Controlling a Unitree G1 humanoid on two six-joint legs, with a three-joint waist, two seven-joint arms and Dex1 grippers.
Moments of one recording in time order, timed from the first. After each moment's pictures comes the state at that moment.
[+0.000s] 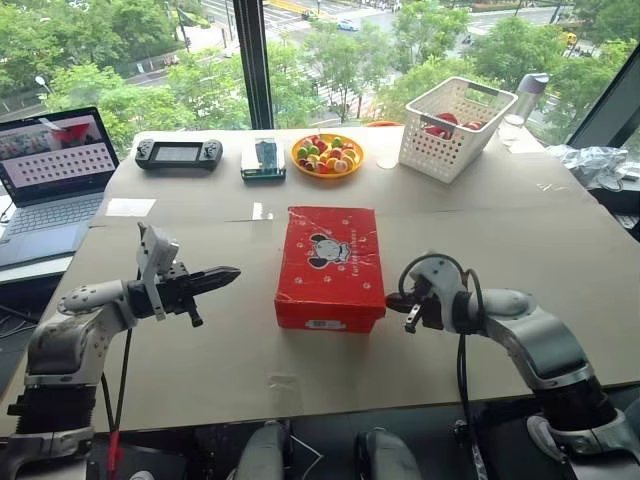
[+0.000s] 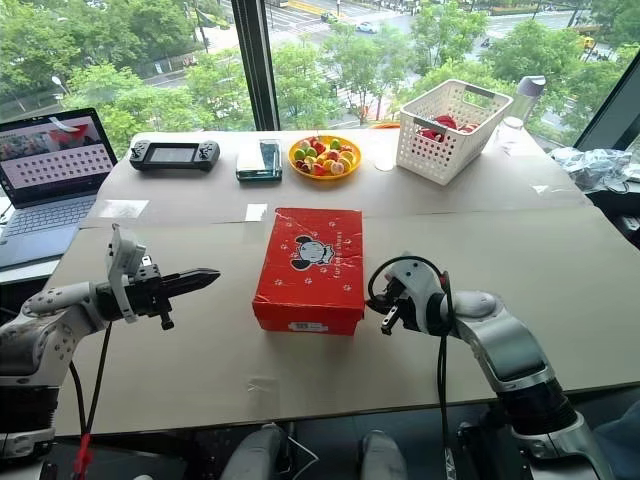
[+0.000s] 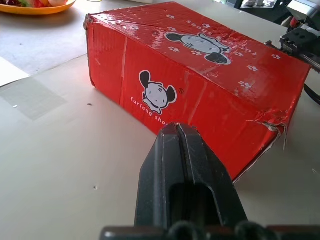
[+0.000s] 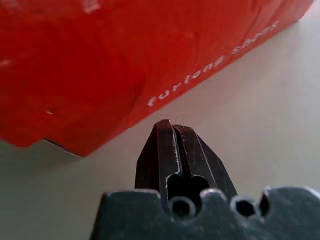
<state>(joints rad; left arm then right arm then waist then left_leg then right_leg) -0.27 0.74 0.22 -0.03 -0.55 0.57 -1.09 -0.40 -0.65 0.17 -0.25 0.30 0.75 0.83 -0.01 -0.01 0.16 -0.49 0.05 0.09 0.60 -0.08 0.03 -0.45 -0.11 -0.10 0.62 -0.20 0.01</state>
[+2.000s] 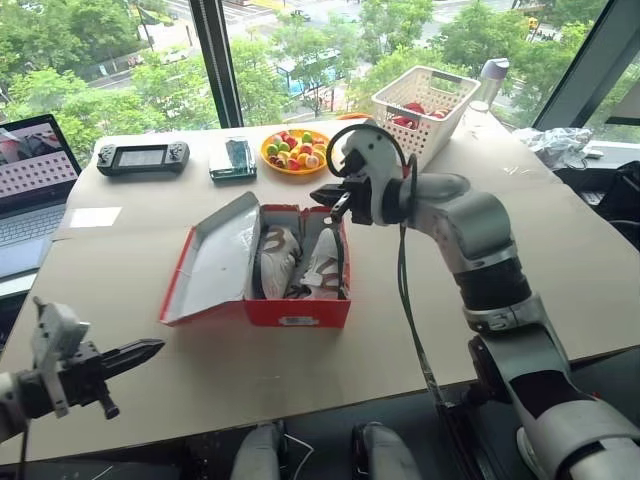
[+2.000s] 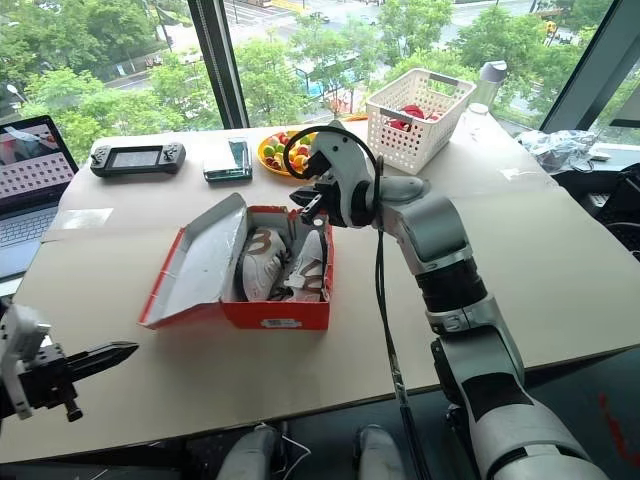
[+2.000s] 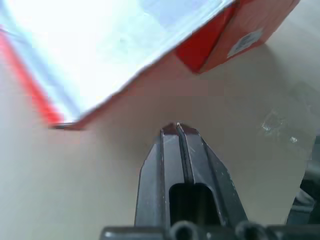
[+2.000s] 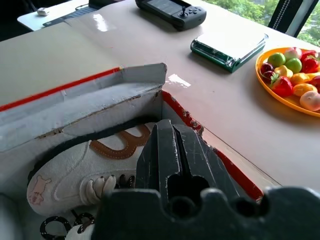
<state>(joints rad) 0.39 0.90 0.76 -0.30 -0.69 0.66 -1.12 -1.03 -0.35 0.19 0.10 0.27 0.86 0.71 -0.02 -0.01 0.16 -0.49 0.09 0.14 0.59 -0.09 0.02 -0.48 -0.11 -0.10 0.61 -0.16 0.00</state>
